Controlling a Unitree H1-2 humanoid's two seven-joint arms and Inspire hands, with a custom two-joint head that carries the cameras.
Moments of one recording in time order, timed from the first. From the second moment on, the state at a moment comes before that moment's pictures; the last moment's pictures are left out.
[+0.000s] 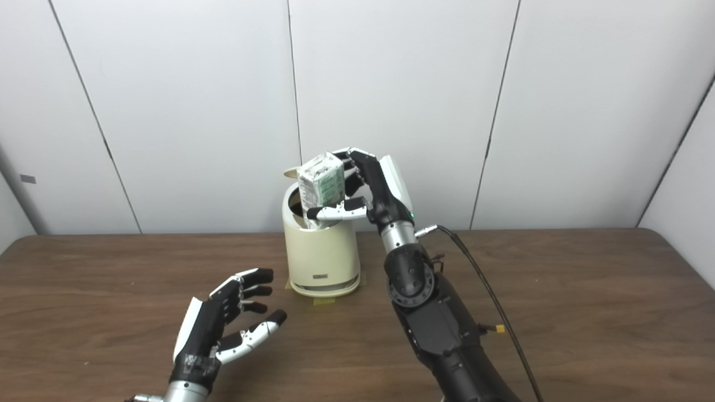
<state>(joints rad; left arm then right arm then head) -0.09 0.03 -0.06 -0.08 0.21 -0.07 0.01 -0.80 -0.02 0.17 0.61 -0.35 -0.18 -0.28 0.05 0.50</state>
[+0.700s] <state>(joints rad) -0.09 0.03 -0.06 -0.08 0.20 -0.07 0.01 -0.79 -0.02 0.15 0.64 -0.39 -0.29 -0.34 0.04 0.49</state>
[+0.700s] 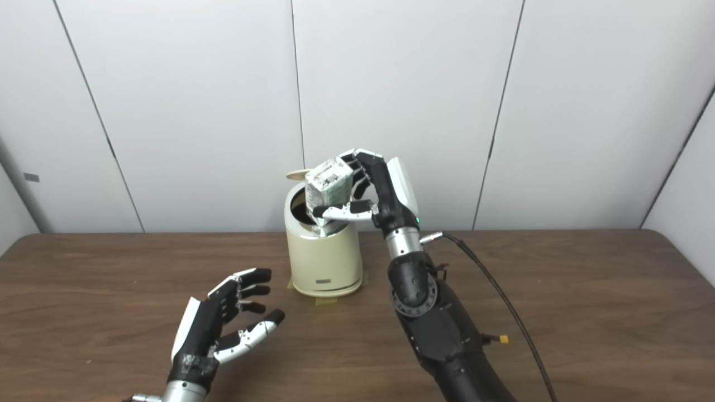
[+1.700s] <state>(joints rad) -0.10 0.03 -0.06 -0.06 0.20 -0.07 0.01 -0.83 -0.02 0.13 0.65 -0.46 -0.42 -0.52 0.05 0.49</state>
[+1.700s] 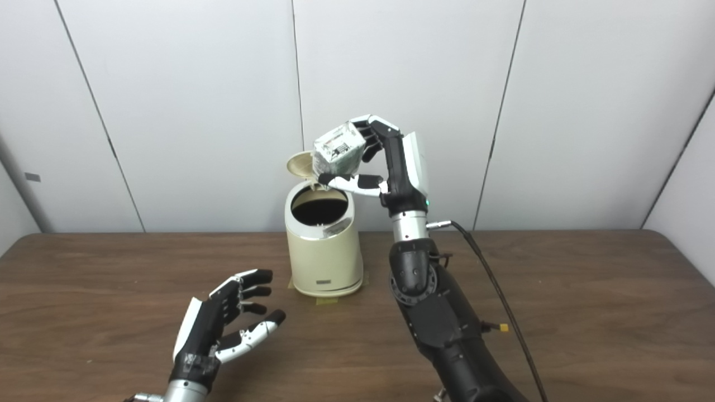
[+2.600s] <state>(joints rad) -0.11 0.03 -0.06 -0.05 0.20 -0.08 0.01 -0.78 -0.02 0.21 0.60 -0.40 -0.43 -0.49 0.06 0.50</state>
